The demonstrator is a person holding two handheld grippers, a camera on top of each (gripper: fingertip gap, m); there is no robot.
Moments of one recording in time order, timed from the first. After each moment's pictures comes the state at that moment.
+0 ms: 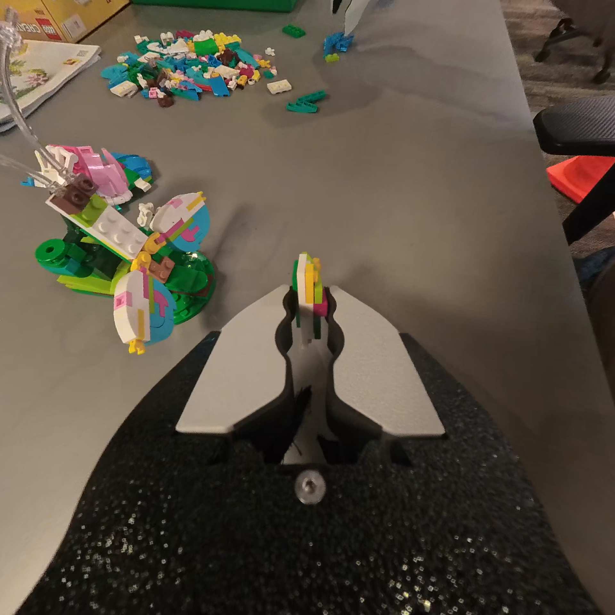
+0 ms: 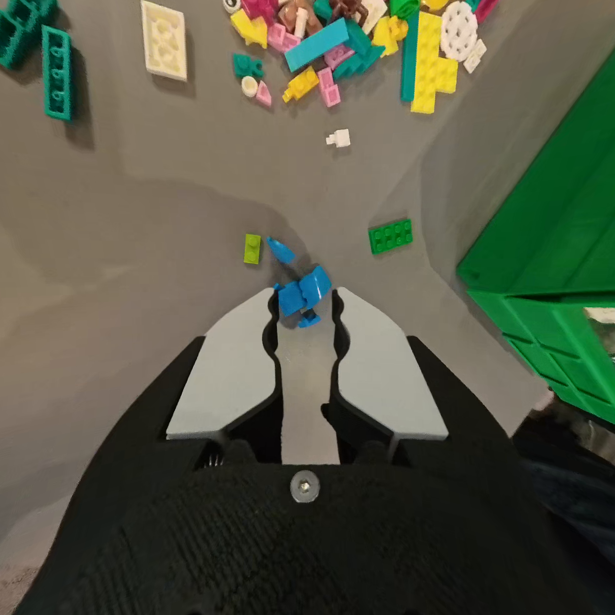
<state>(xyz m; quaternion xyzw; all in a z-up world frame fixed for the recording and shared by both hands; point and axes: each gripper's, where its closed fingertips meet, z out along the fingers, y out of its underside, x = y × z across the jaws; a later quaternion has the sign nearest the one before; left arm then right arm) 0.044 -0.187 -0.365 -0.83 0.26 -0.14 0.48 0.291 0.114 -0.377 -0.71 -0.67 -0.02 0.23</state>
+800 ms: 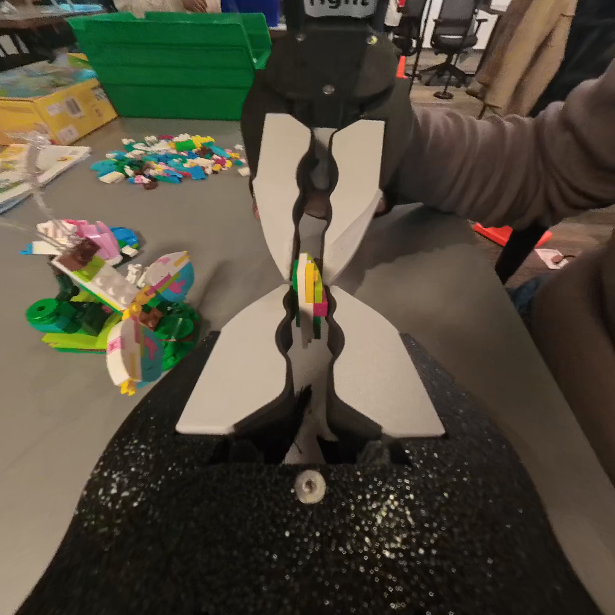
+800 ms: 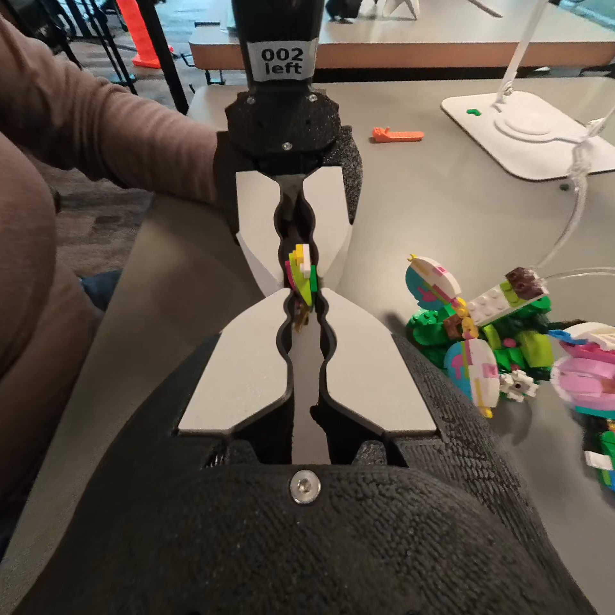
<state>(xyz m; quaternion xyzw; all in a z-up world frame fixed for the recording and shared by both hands) 0.056 -0.193 -0.338 -0.76 0.28 -0.21 0.55 0.044 -0.202 -0.325 -0.35 -0.77 0.49 0.23</state>
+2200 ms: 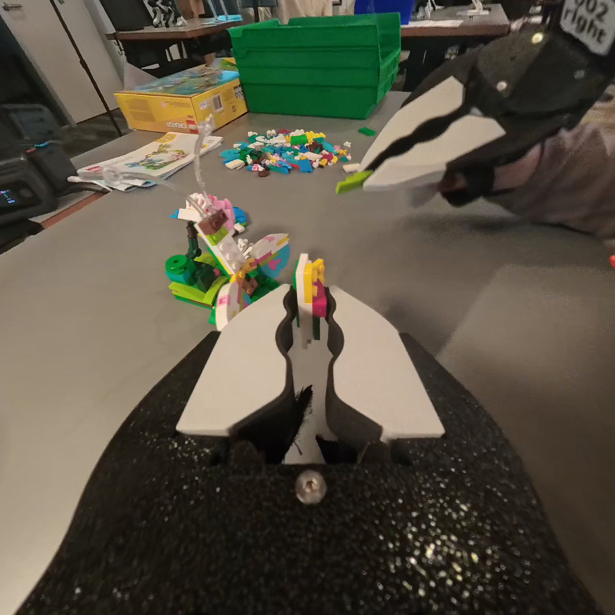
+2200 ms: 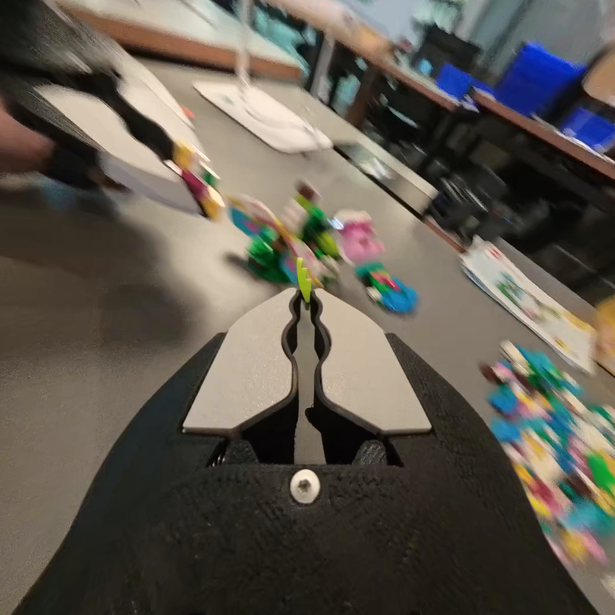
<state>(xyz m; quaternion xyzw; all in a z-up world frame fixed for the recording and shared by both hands) 0.007 -0.174 -0.336 -0.79 0.18 -0.10 0.58 0.081 -0.095 -0.324 -0.50 -0.64 0.31 0.50</state>
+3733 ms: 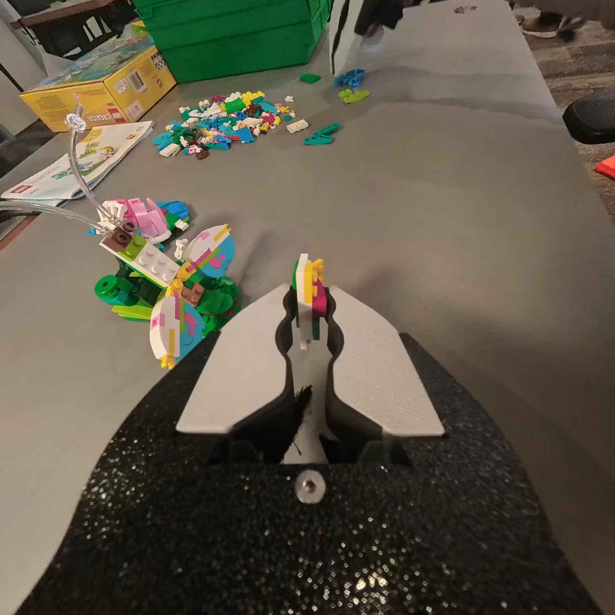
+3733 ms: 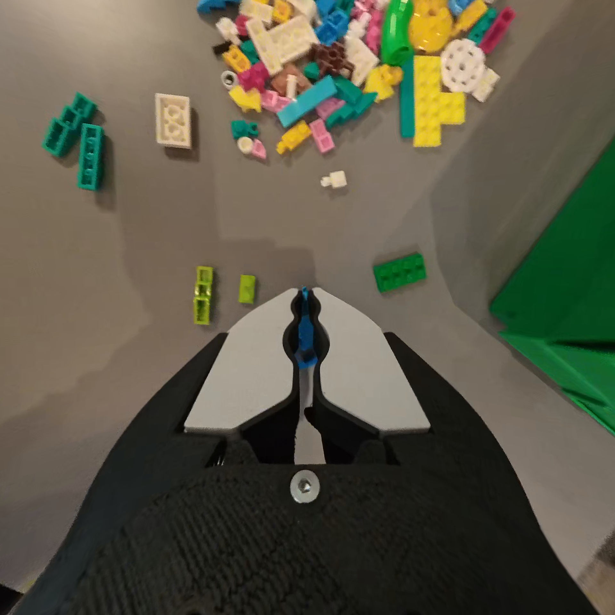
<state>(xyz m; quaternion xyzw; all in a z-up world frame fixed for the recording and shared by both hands) 0.041 -0.181 -0.356 -0.79 0.28 -0.08 0.53 0.273 0.125 -0.386 -0.73 -0.64 0.10 0.22</state>
